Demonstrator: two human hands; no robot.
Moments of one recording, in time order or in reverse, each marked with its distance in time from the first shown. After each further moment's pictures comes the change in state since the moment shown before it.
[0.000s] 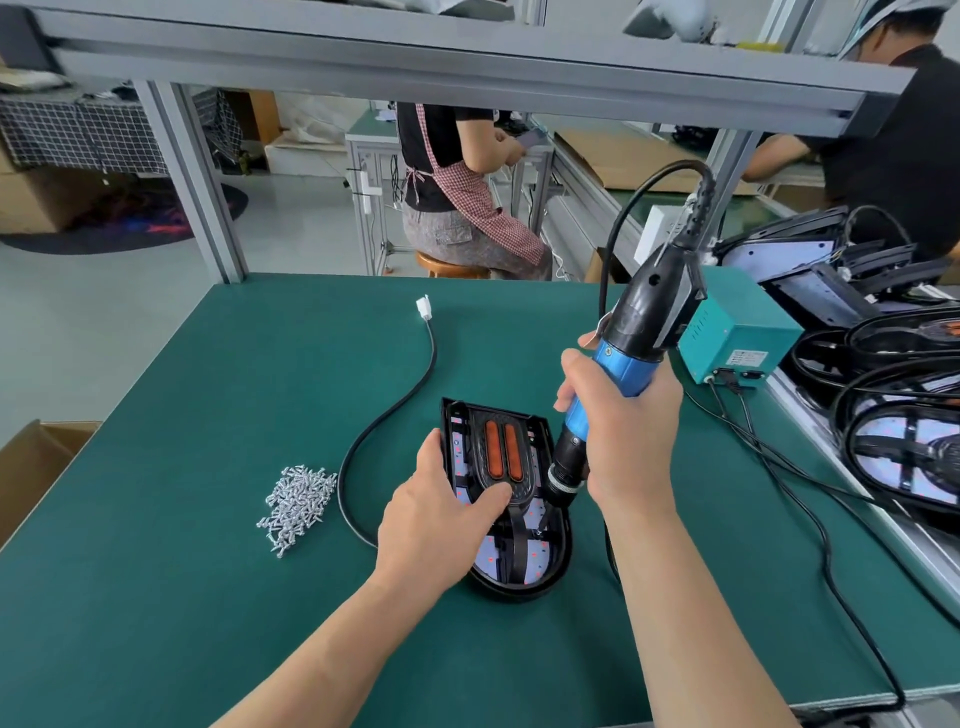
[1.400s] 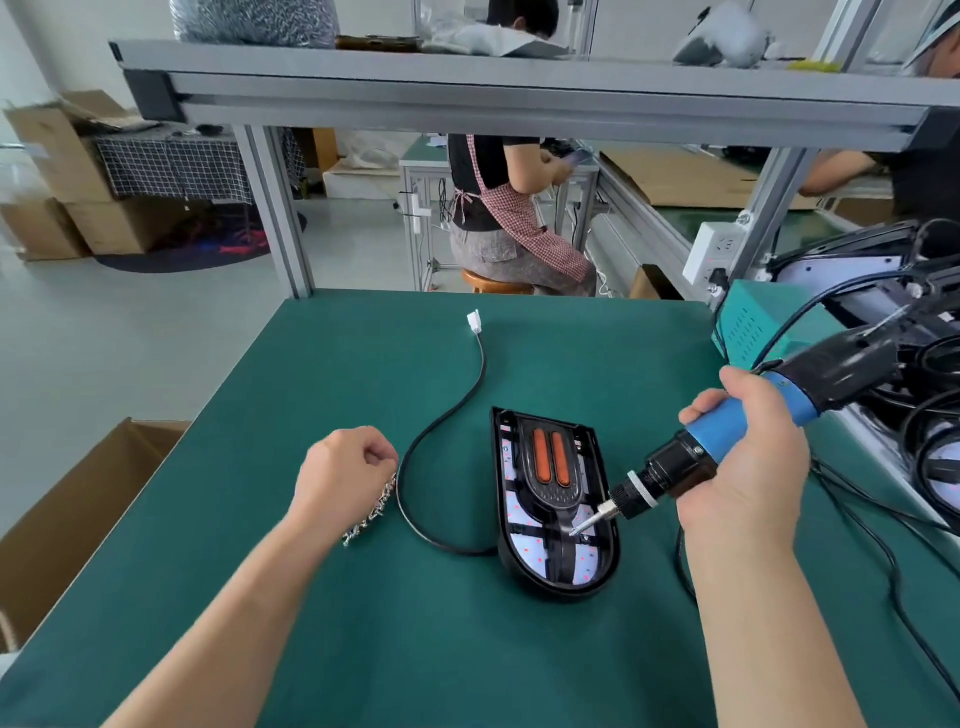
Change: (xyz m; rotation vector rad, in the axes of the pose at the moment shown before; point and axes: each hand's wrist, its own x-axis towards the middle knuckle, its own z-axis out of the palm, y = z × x) left_hand 0.040 -0.049 -0.107 0.248 0.128 -0.040; right_hand -0.008 -0.020 -0.029 0.351 0.320 0.262
